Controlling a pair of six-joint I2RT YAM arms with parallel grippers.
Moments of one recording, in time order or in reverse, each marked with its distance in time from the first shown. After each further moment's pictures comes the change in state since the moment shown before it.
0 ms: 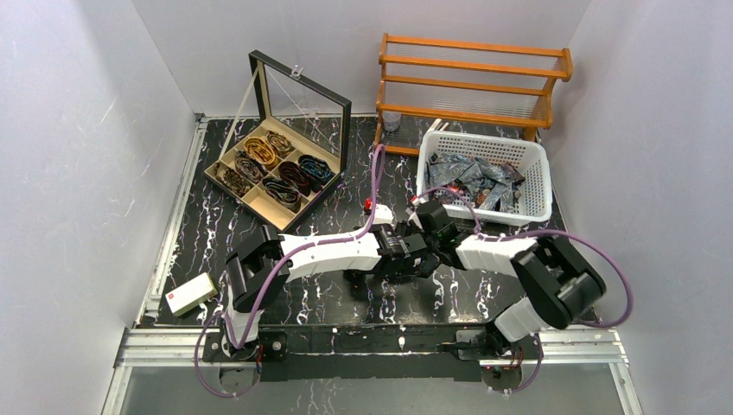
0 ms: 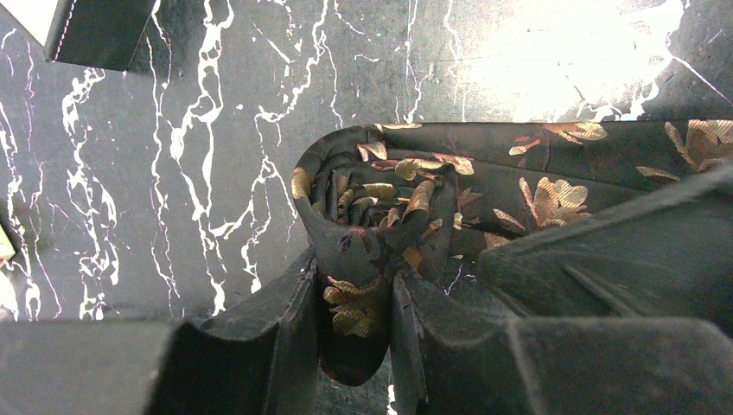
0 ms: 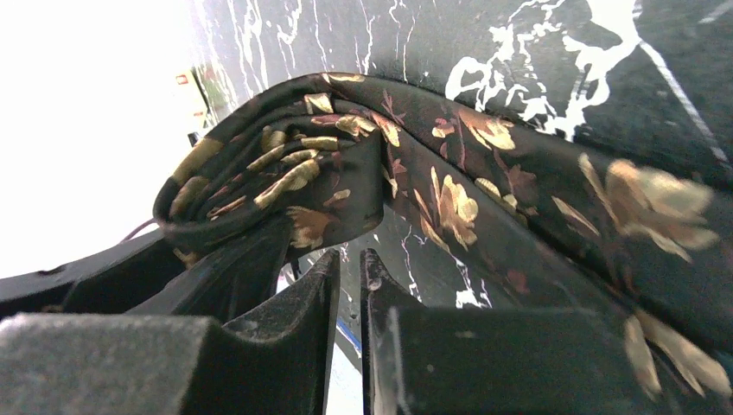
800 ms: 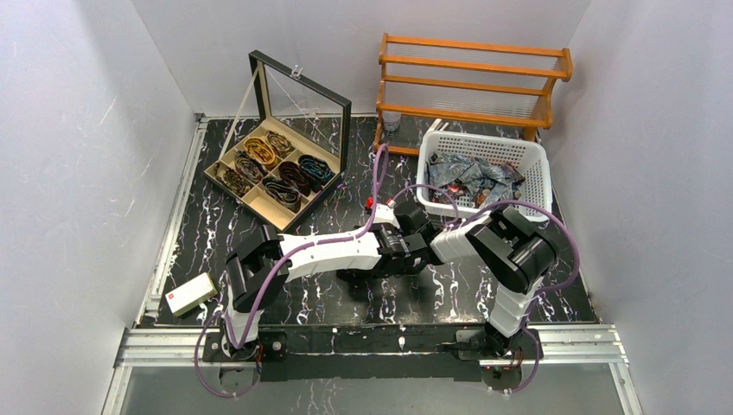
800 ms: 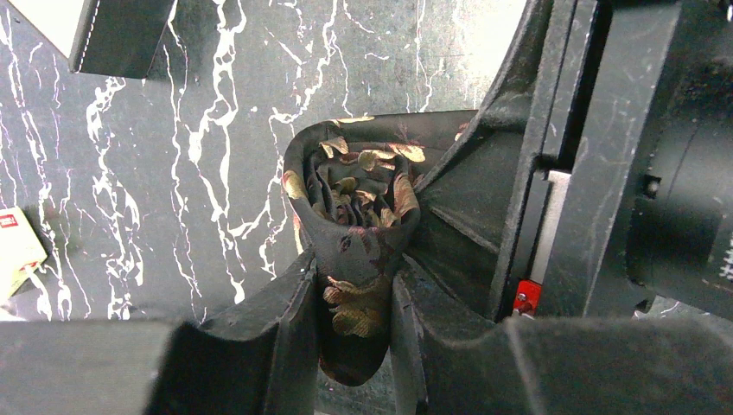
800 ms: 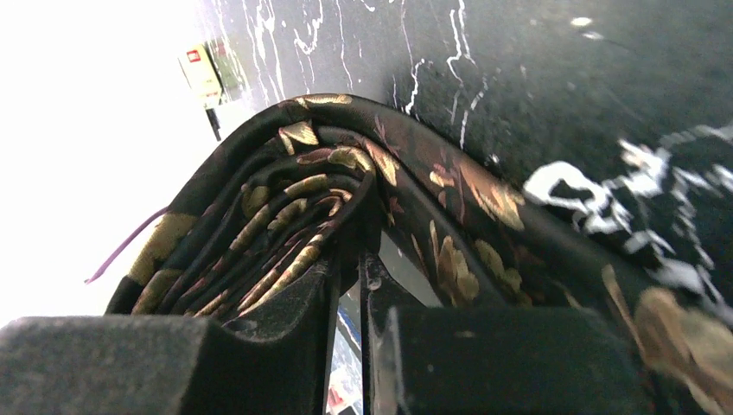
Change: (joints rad) left arm 0.000 0.000 0.019 -0.027 0.000 0.046; right arm 0.068 0.280 0.105 0.230 -0.087 0.074
